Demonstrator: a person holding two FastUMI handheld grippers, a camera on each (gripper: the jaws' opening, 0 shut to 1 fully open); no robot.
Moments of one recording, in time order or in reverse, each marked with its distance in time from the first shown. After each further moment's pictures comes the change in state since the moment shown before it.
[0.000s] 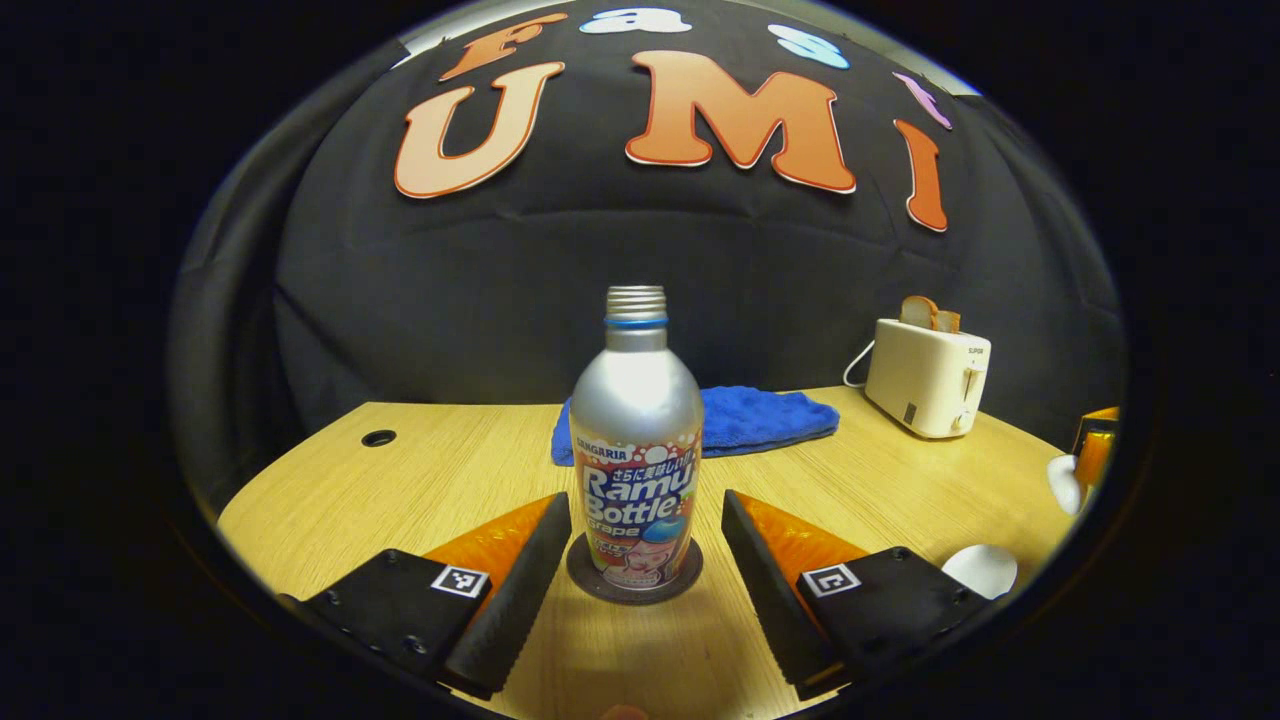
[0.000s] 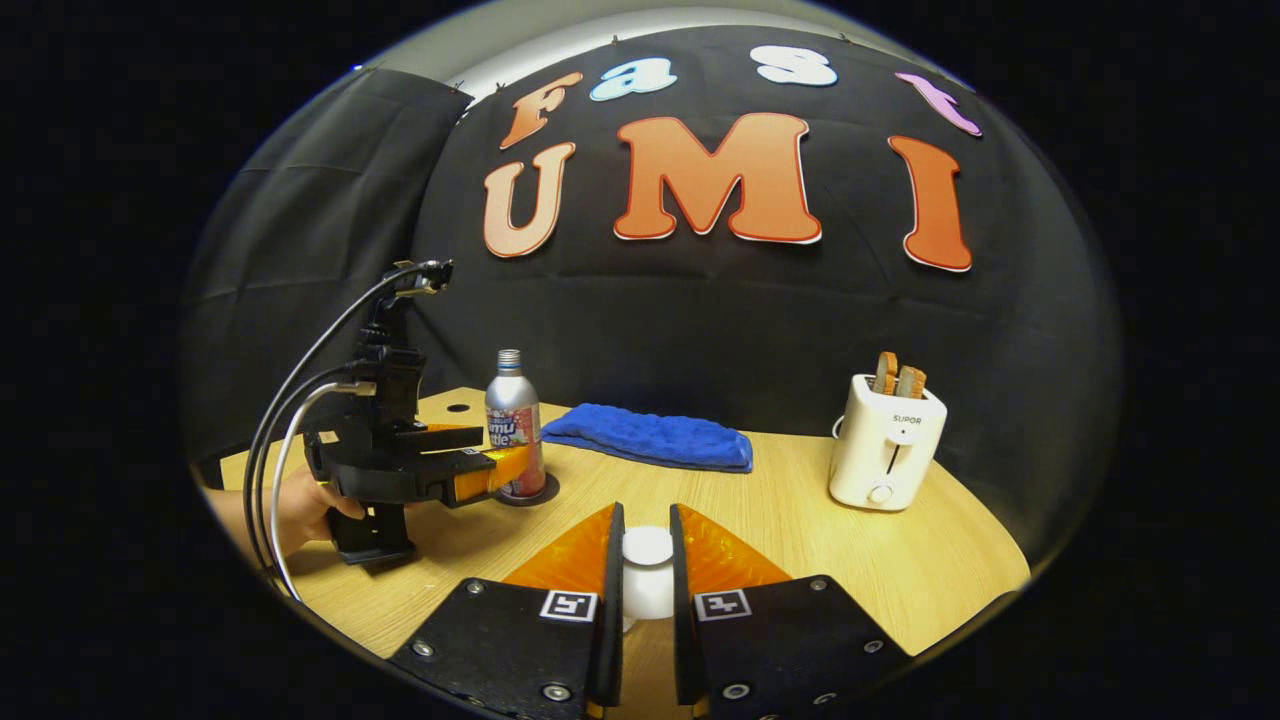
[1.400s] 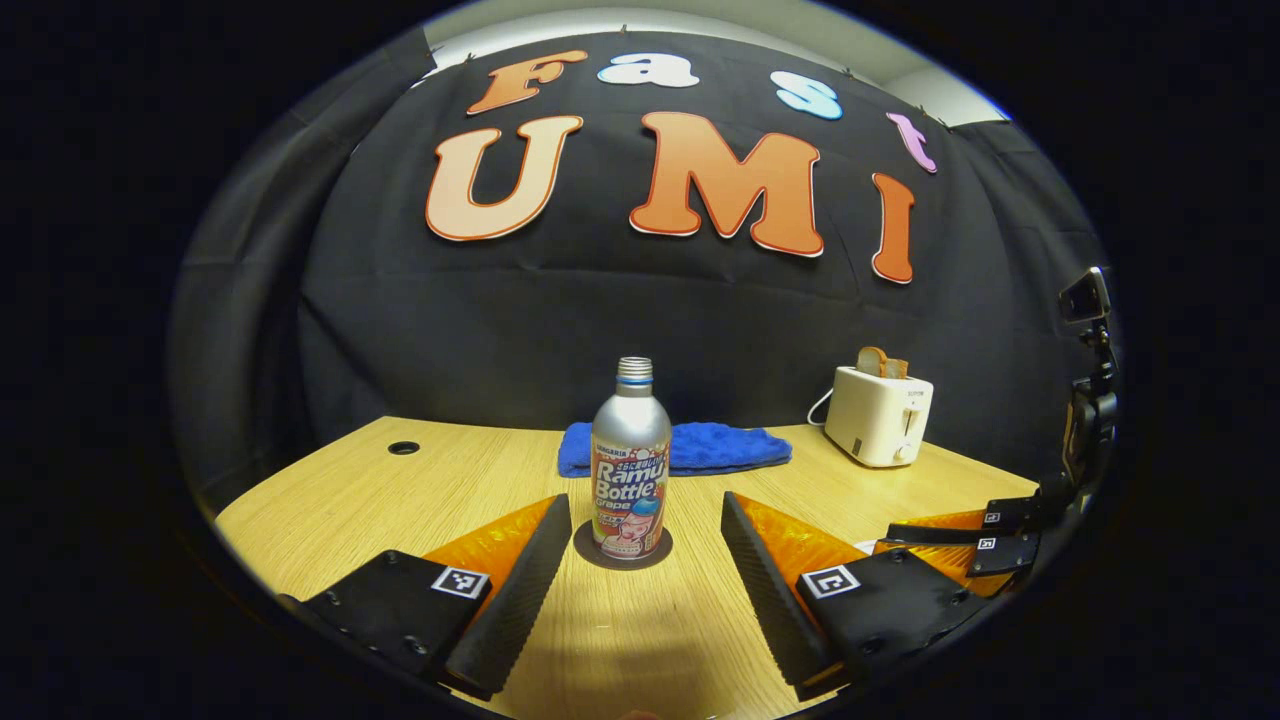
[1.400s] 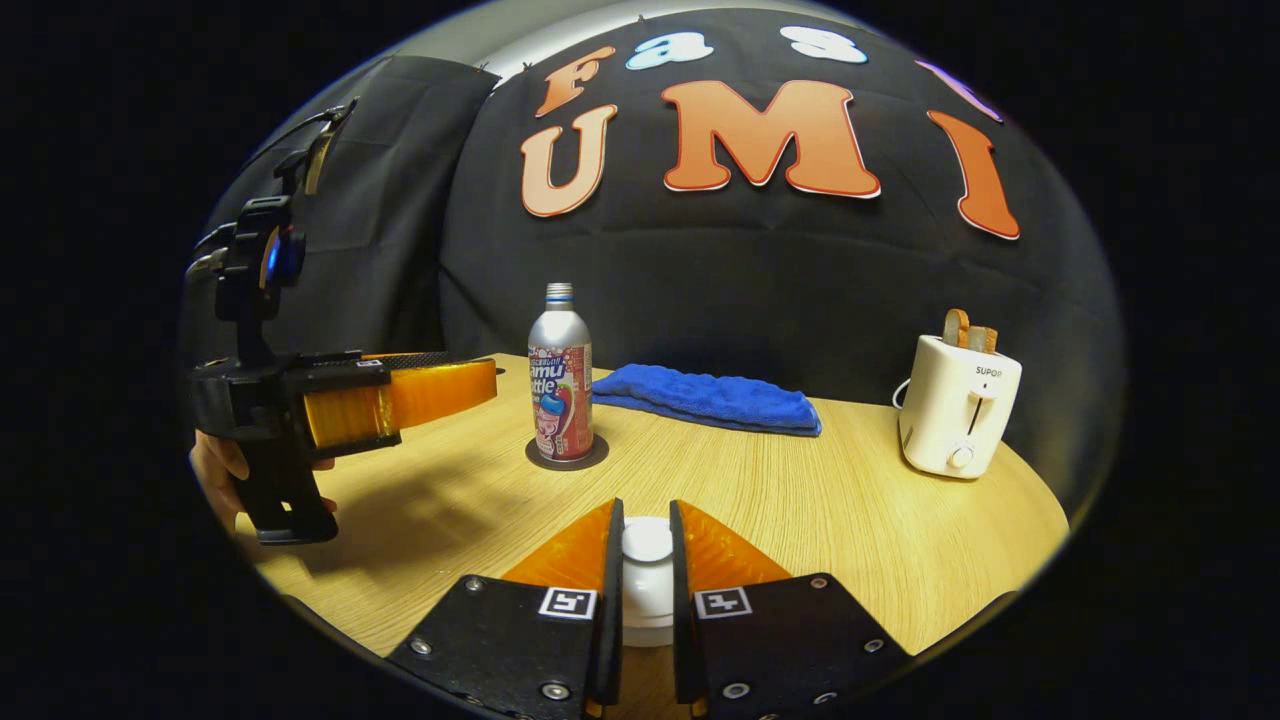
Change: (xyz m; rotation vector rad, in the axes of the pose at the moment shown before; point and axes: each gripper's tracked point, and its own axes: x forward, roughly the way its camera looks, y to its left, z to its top) left arm -0.089 -0.002 0.026 -0.038 -0.124 -0.030; right arm 0.033 0.046 -0.054 -0.017 0.054 0.094
